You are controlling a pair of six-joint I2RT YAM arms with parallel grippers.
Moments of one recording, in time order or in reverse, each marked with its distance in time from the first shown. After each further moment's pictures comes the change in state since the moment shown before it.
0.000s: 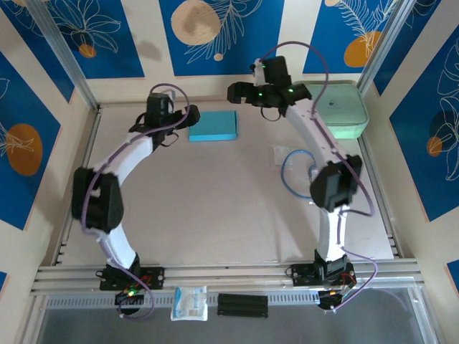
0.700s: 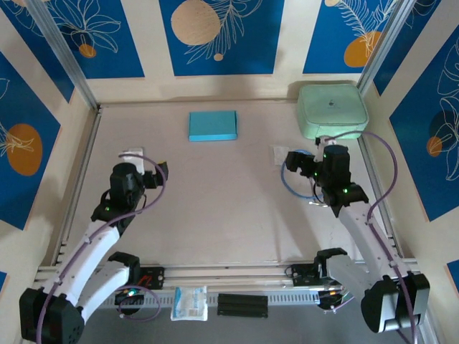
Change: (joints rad) left arm 0.001 -0.893 -0.840 0.056 -0.326 0.310; right arm -0.268 -1.010 -1.387 0.446 0.201 -0.012
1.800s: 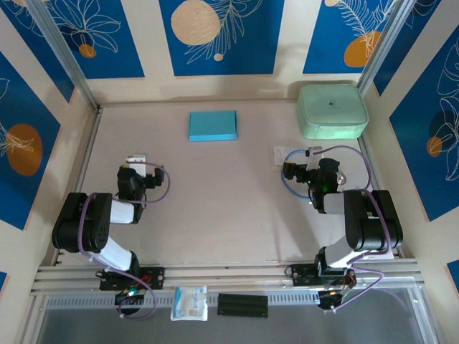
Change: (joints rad) left arm 0.240 0.756 -0.182 1.009 0.213 0.174; right arm -0.117 0.594 -0.256 0.958 -0.182 -0.235
